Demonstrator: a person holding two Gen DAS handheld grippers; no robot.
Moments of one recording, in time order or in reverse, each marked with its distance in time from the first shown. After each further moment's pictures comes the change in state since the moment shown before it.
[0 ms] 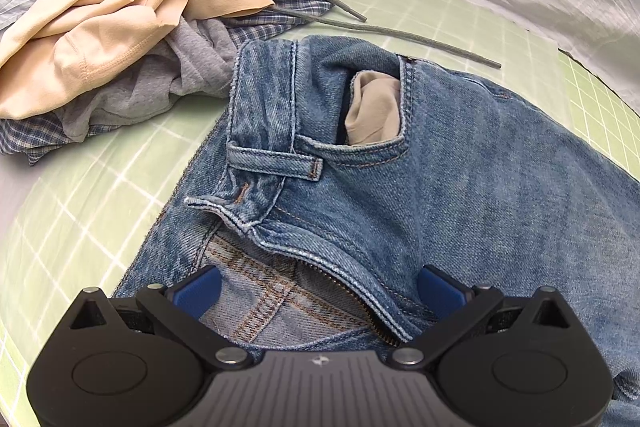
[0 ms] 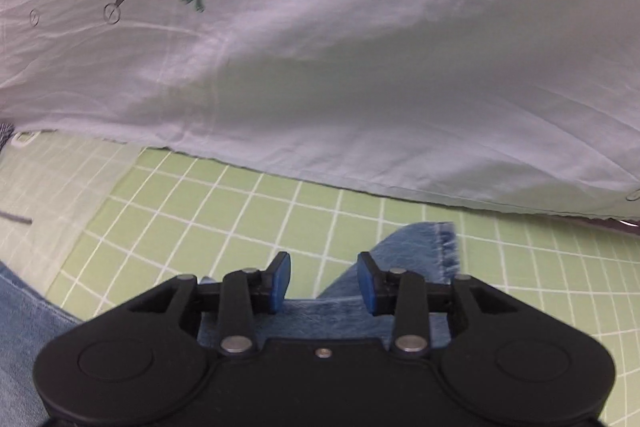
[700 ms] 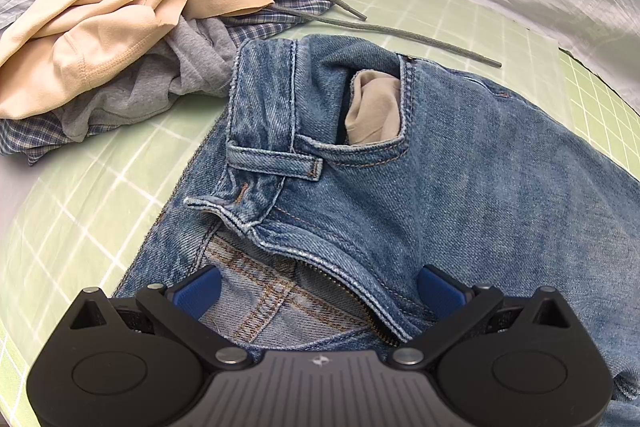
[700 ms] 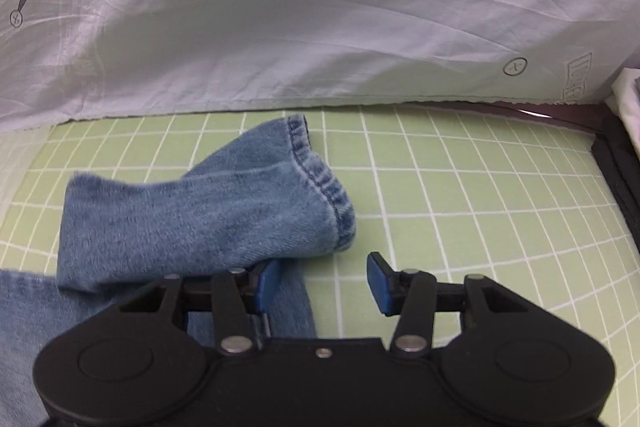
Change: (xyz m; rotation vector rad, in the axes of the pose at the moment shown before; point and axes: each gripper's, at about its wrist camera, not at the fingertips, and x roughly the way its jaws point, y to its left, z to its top) left arm 0.000 0.000 0.000 0.004 0.003 -0.002; right arm -0.019 -0.071 -0.044 0.208 0.086 -0.165
